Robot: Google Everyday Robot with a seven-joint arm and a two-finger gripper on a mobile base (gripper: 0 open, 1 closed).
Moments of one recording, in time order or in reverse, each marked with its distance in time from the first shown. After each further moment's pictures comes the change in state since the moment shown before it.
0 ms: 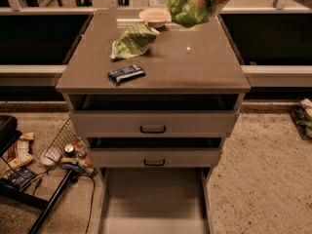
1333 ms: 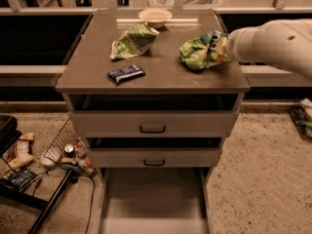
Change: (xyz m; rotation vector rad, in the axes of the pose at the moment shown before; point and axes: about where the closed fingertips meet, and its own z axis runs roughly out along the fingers) arm 0.170 -0.050 0.183 -0.164 0.139 0.251
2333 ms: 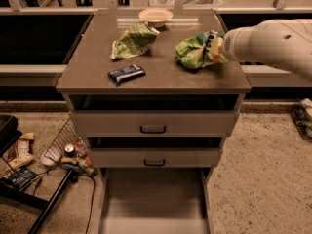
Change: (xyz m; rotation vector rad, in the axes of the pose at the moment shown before) arm 0.000 0.007 0.000 -0.010 0.002 -0.004
